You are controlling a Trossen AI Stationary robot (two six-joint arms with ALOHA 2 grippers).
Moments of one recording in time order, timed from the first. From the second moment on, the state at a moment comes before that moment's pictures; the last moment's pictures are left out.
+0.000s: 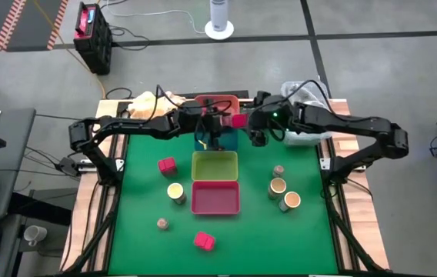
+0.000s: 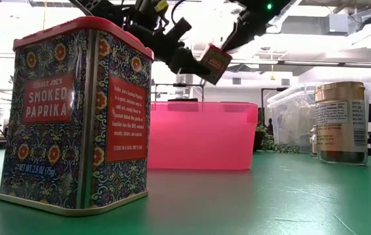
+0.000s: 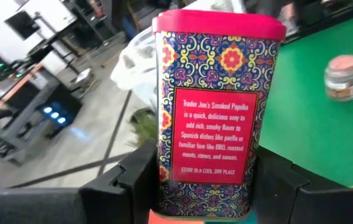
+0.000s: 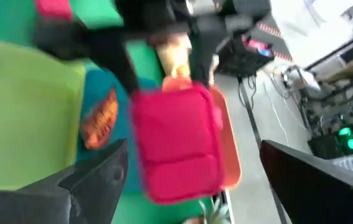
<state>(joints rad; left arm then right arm) 0.35 1.65 1.11 0.32 0.01 0.57 -0.26 1.33 1.22 -0.46 0.23 -0.49</state>
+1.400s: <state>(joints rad) 0.32 1.33 0.83 0.37 -0.37 0.42 -0.29 1.57 1.60 -0.90 0.23 -0.02</state>
